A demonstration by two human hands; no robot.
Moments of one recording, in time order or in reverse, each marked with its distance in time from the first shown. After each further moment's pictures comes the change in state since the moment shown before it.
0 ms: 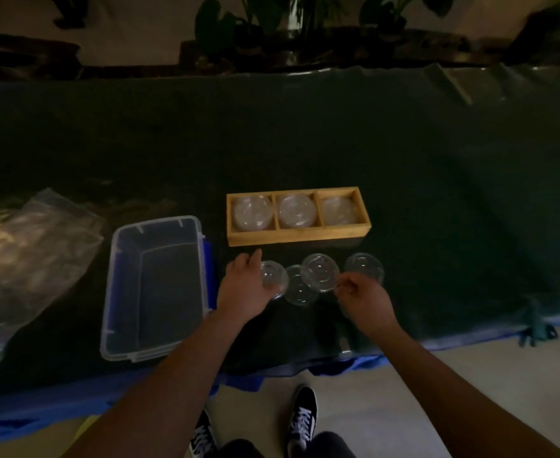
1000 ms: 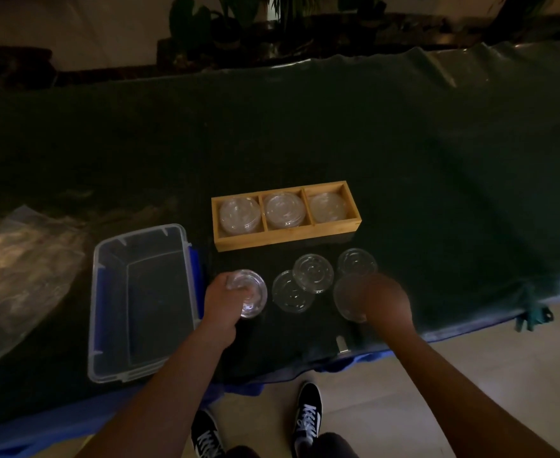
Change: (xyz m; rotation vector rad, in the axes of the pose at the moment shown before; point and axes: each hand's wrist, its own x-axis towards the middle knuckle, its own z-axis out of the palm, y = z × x) left_hand -0.006 -0.004 0.002 -0.996 -0.004 -0.494; right_hand -0.005 0.030 -0.017 0.039 0.076 0.234
